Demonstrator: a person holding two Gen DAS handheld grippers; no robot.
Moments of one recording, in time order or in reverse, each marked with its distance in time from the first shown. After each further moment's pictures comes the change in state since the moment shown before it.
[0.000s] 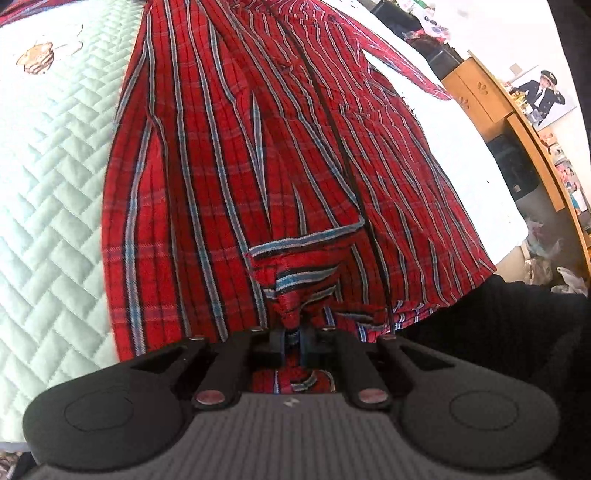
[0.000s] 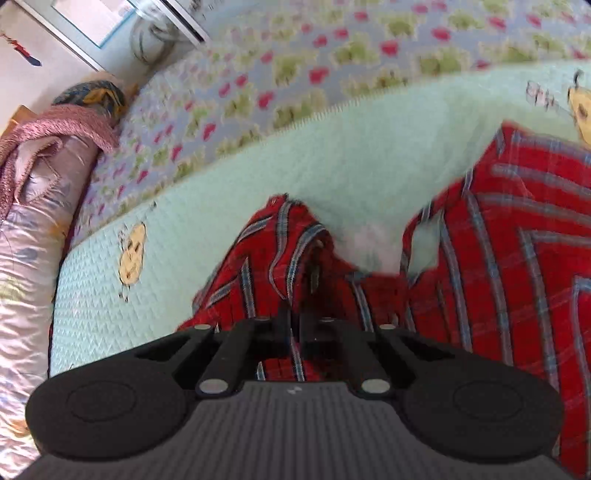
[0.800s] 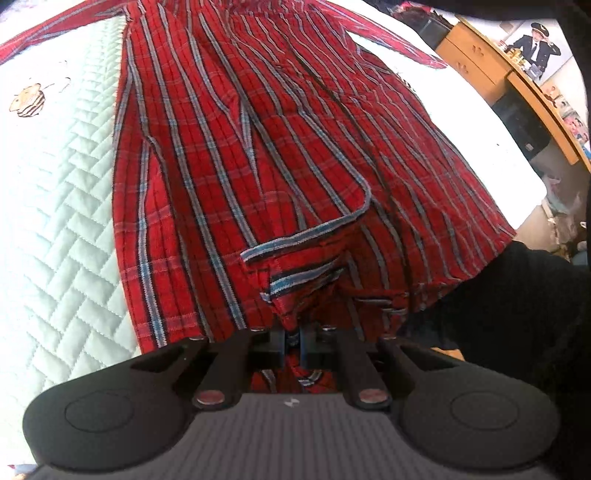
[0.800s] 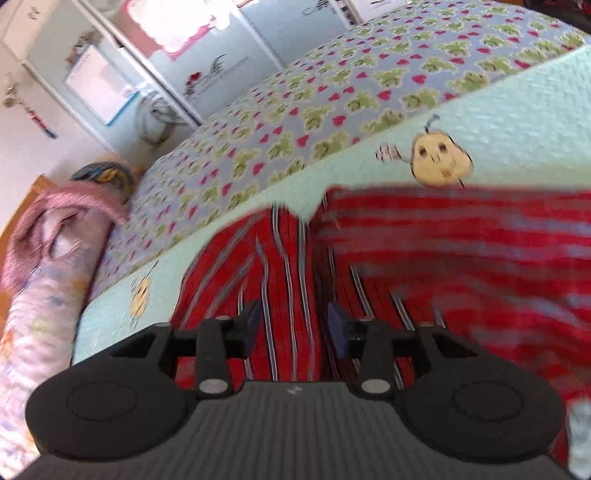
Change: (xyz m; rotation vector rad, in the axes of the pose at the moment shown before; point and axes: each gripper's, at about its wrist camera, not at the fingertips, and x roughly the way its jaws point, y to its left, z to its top) left arm 0.005 -0.006 -0.009 0.143 0.004 0.102; right arm -0.149 -0.121 -0.079 0.082 -0.185 0.074
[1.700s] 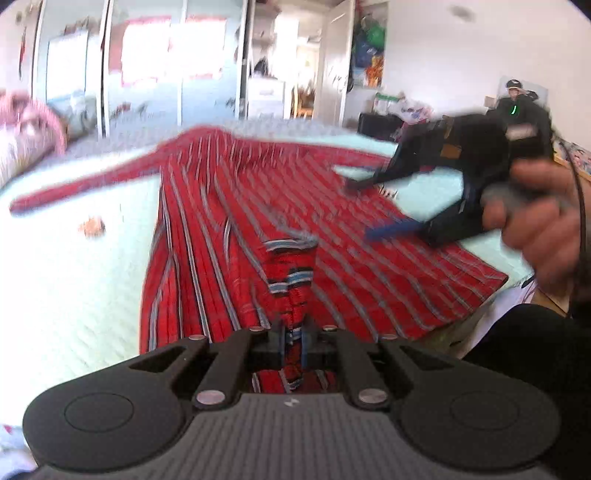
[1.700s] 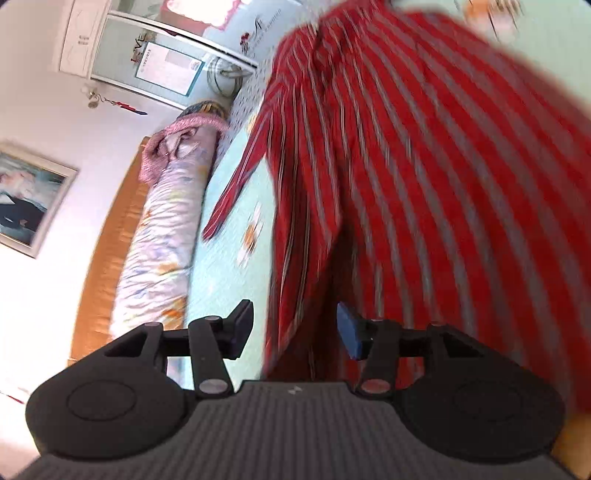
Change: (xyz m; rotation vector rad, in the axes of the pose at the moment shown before) left arm -0.050 -0.090 -0.085 0.171 -0.576 0.253; right arm -0.326 -0.047 -0.443 0.260 0.164 0.353
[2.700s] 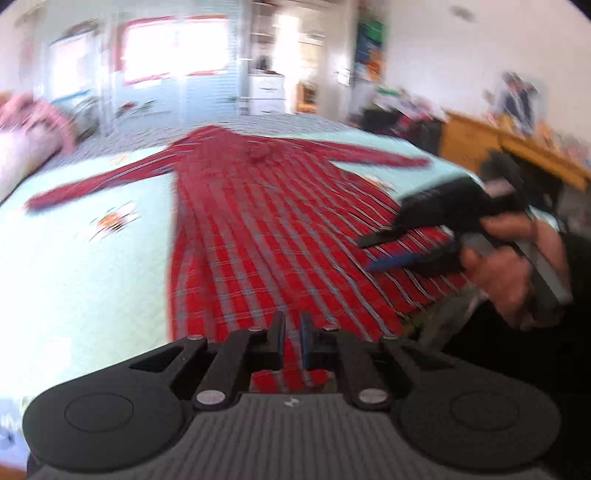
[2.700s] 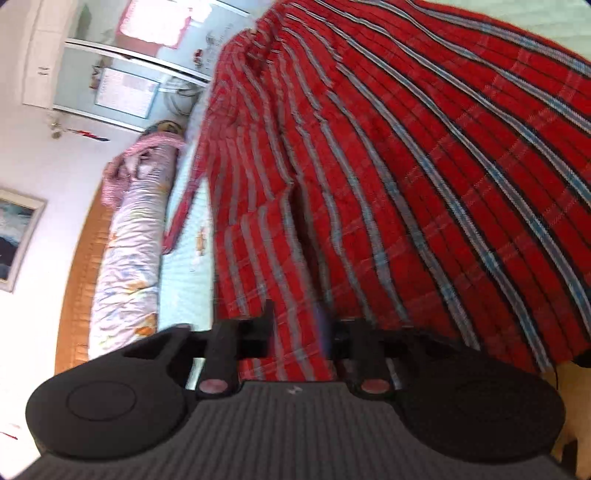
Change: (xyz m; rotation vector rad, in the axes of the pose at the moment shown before) left arm -0.042 0.033 -0.011 -0.102 0.027 0.042; right arm 0.017 -0.024 -0.019 0.043 -0.071 -0.090
